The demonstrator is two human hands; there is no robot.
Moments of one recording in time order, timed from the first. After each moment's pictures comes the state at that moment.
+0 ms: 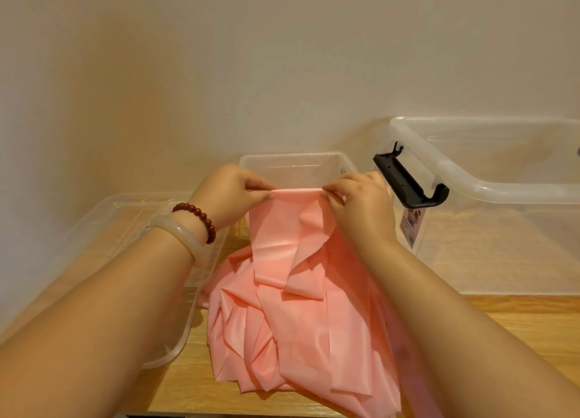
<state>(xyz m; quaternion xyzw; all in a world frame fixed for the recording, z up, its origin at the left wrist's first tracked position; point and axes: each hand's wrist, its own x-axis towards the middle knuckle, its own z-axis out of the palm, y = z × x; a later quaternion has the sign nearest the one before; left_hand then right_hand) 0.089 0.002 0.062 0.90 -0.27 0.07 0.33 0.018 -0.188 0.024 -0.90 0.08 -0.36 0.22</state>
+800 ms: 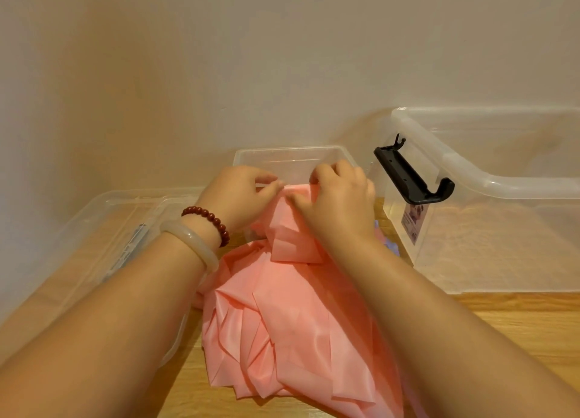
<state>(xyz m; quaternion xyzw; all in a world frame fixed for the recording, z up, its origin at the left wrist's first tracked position) 0.090 -0.017 0.053 0.92 -0.26 0.10 0.27 0.031 -0.158 0.026 -0.92 0.13 -0.33 0.16</state>
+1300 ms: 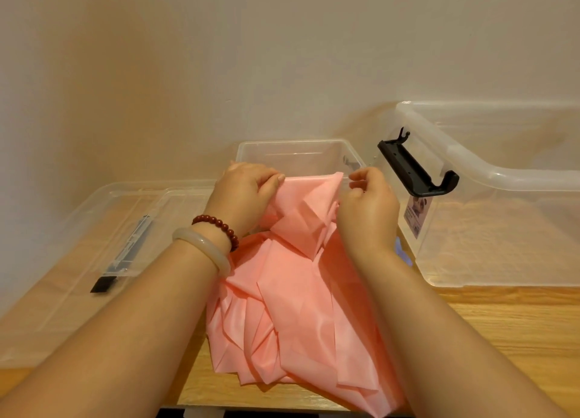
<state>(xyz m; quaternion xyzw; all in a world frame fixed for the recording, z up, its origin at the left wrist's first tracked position) 0.094 -0.015 0.023 0.88 -0.27 0.16 0.35 0.005 -0.164 0.021 -0.77 0.24 -0.35 0.48</state>
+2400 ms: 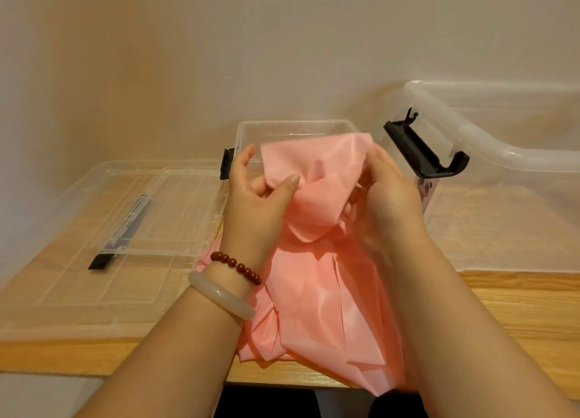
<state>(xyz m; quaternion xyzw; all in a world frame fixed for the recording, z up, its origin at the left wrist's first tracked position) 0.023 -0.033 0.003 0.63 -0.12 0.05 0.77 -0.018 -0.157 0.038 -0.43 0.14 -0.20 0.87</state>
